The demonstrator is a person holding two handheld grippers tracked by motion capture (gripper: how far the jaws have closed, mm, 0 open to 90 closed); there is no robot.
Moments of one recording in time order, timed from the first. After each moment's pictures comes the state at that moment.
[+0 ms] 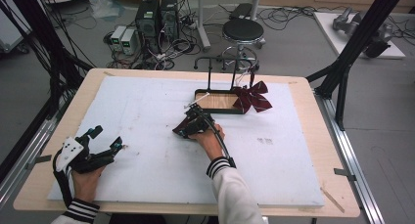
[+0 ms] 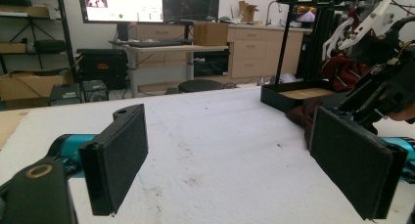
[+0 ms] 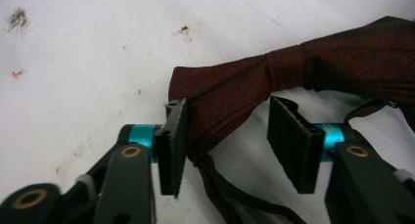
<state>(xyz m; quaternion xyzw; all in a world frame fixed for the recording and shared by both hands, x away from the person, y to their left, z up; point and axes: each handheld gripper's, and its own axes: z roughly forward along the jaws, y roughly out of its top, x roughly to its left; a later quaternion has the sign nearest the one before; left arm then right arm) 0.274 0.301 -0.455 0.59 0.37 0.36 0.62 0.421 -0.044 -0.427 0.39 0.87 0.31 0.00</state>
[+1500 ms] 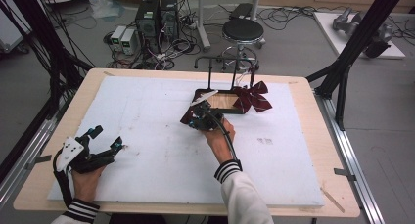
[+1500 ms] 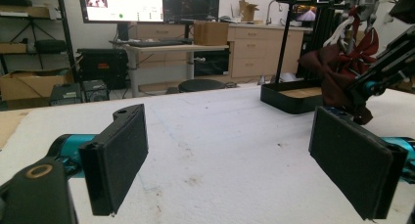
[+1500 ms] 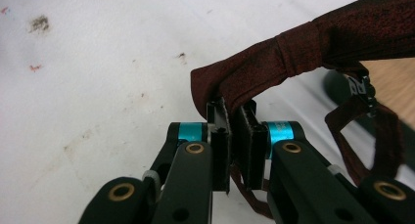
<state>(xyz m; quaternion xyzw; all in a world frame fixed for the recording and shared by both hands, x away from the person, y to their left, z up) 0.274 0.300 -0.455 0.59 0.37 0.36 0.62 0.402 -0.069 -0.388 0.32 0.87 0.35 0.11</state>
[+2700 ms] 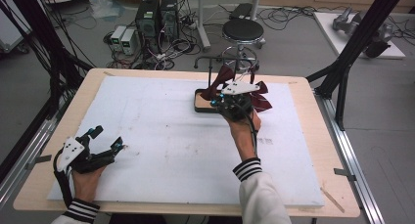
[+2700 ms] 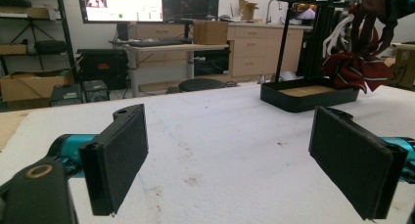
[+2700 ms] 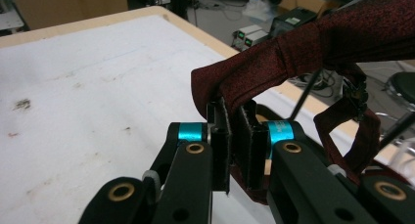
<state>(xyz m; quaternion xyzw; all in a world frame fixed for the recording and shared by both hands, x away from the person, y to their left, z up) 0.274 0.299 -0.455 0.60 0.37 0.36 0.61 0.381 -0.140 -0.329 0.30 0.79 0.47 0.25</state>
